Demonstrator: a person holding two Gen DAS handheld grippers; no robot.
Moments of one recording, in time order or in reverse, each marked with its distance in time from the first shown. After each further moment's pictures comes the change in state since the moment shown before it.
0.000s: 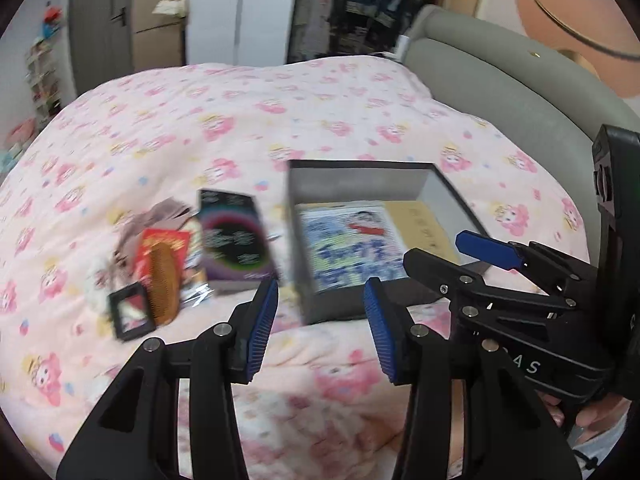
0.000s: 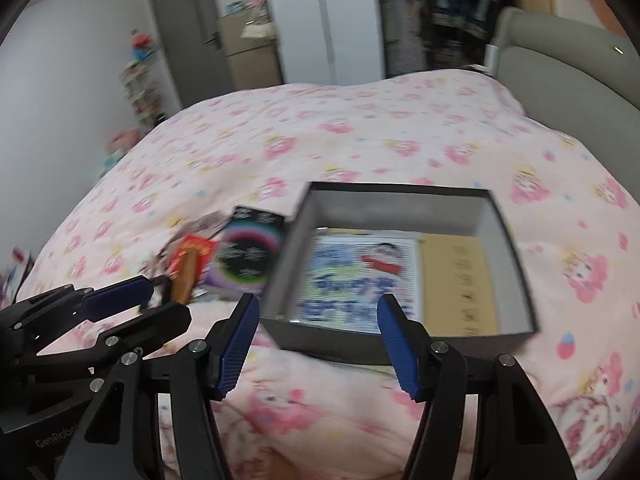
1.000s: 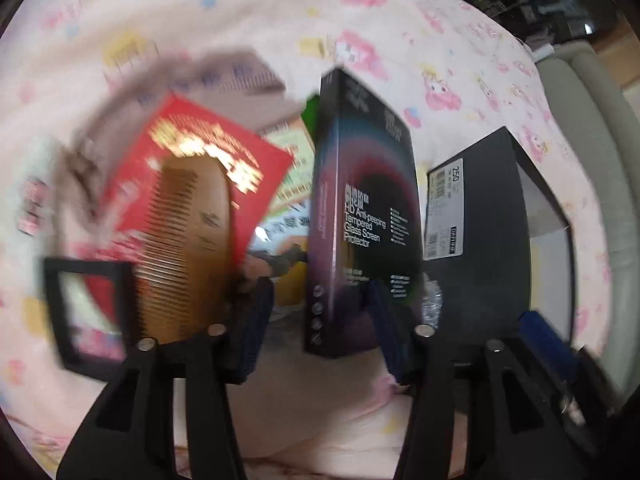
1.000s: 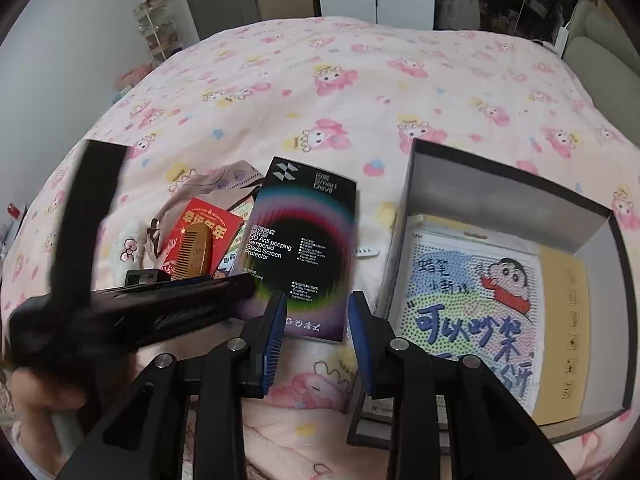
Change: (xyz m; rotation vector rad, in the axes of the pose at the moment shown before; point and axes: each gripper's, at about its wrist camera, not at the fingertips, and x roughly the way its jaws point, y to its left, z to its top) left arm 0.212 0.168 0.006 -0.500 0.379 -0.066; right arm 0.163 0.054 0.030 -0.064 0.207 0.008
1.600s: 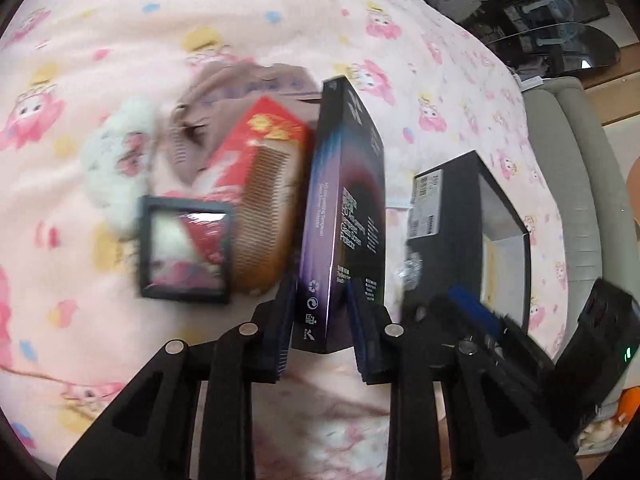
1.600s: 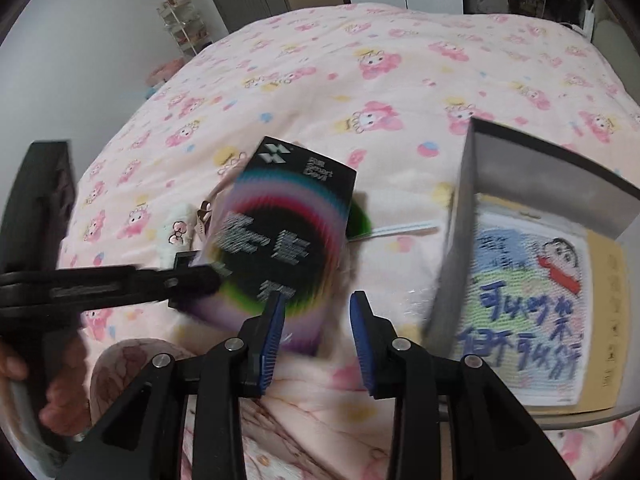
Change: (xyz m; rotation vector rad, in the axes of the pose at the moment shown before) left arm -0.090 0.053 -0.033 -0.092 -0.041 -0.049; right arm 0.003 0.029 -0.009 0.013 0.039 0.102
